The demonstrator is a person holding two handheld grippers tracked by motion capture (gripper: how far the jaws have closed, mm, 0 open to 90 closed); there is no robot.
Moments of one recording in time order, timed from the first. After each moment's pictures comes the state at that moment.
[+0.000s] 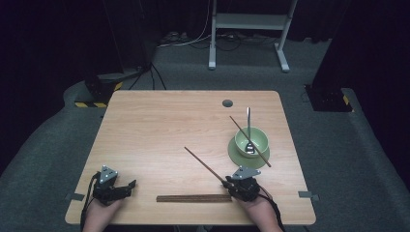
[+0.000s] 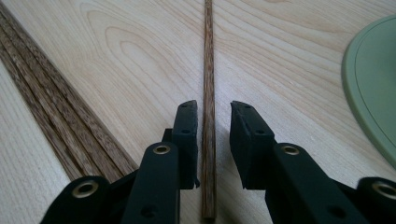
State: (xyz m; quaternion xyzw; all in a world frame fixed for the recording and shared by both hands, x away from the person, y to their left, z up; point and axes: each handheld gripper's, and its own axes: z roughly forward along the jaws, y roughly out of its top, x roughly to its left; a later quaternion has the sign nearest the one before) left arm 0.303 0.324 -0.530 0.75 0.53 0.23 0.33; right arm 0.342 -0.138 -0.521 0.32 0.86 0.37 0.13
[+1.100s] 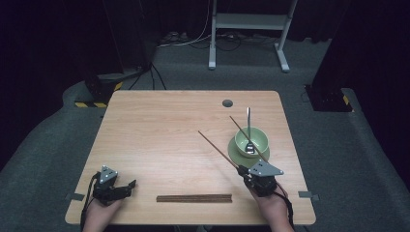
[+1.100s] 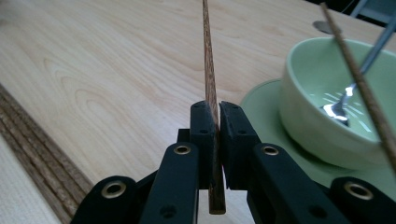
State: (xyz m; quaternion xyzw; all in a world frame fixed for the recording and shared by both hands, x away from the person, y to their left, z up) left arm 0.303 0.324 -0.530 0.75 0.53 0.23 0.33; right arm 0.336 -0.175 -0.475 0.33 0.81 0.42 0.22
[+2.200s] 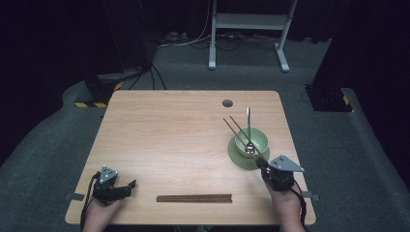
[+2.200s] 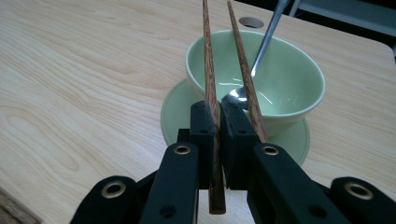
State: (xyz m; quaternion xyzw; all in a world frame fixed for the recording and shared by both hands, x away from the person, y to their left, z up) left arm 0.303 0.324 -0.530 0.75 0.53 0.23 0.33; right arm 0.346 -0.219 -0.467 0.40 0.77 0.41 0.27
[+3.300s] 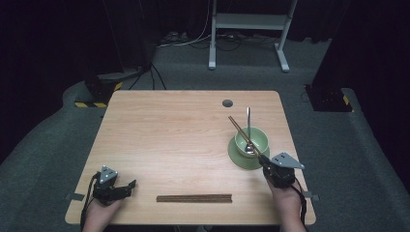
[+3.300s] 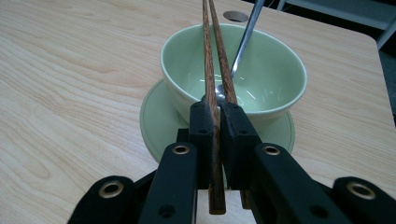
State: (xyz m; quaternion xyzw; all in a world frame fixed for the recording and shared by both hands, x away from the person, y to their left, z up) left arm 0.303 0.324 -0.530 0.75 0.53 0.23 0.33; right arm 0.356 -0.223 -0.471 0.42 0.76 0.40 0.28
